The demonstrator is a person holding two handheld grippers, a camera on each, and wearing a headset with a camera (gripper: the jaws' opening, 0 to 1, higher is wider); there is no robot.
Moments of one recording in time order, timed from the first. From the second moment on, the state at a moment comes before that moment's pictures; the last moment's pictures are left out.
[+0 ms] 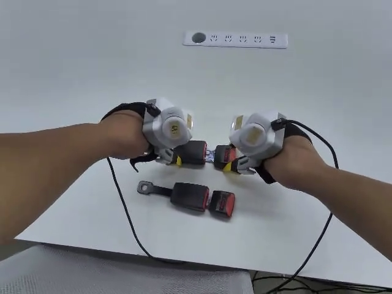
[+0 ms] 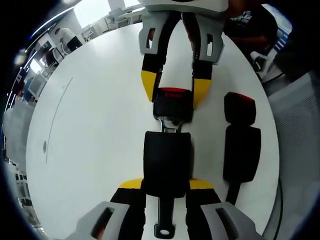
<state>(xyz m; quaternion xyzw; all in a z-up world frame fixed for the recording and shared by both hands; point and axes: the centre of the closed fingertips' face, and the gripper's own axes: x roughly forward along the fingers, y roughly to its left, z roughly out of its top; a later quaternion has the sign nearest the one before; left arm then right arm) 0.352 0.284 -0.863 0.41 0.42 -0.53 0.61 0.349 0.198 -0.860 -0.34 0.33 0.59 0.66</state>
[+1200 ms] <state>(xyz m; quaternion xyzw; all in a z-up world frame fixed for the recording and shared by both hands) 0.351 0.284 -0.863 0.42 0.44 -0.53 0.60 0.350 0.207 -0.861 -0.34 0.34 0.59 0.65</state>
